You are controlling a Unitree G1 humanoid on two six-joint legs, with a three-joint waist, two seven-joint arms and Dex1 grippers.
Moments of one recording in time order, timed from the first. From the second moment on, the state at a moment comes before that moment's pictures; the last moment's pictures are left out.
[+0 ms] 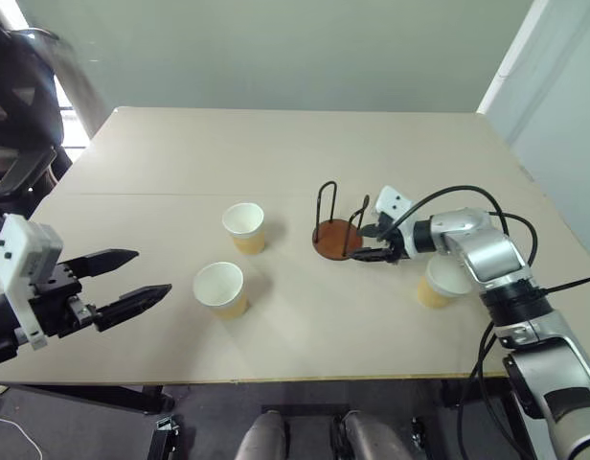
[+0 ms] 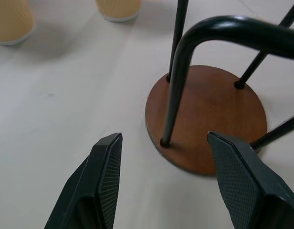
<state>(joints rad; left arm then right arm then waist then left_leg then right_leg) 0.24 0.99 0.86 -0.51 -0.87 0.87 -0.94 -0.80 -0.55 0.29 0.22 0.10 0.62 1.05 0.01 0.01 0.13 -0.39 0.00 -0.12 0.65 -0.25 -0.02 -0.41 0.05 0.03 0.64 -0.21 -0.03</state>
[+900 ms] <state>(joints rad) 0.24 0.98 0.89 -0.52 -0.88 0.87 -0.93 -0.80 -0.55 0.30 0.19 0.11 0.57 1.14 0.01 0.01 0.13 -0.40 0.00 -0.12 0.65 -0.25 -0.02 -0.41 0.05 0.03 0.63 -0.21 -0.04</state>
